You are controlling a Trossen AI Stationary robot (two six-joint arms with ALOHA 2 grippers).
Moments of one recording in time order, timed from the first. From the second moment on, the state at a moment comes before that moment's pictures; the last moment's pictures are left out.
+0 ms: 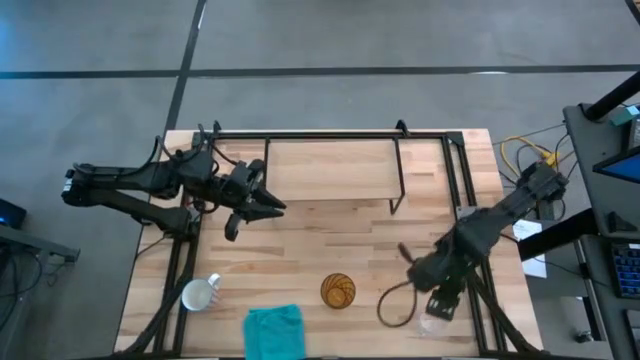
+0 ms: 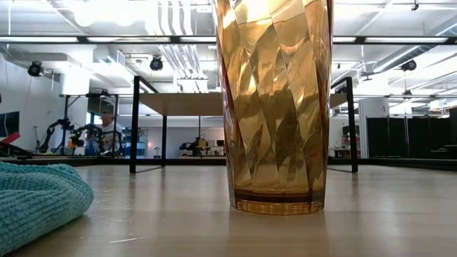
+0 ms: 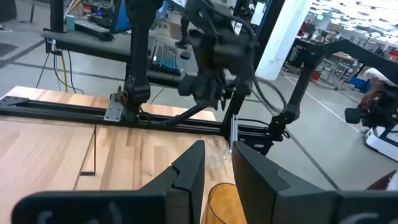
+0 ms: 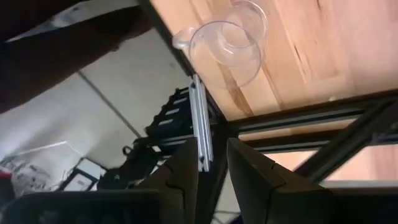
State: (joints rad) left arm -0.07 0.97 1.09 -0.23 0.18 -0.25; right arm 0.63 1.44 1.34 -1.25 -0.55 1.19
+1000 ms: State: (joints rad) left arm -0.07 0.91 1.09 -0.23 0.18 -0.25; right arm 0.66 1.80 1.33 -1.28 -0.46 0.99
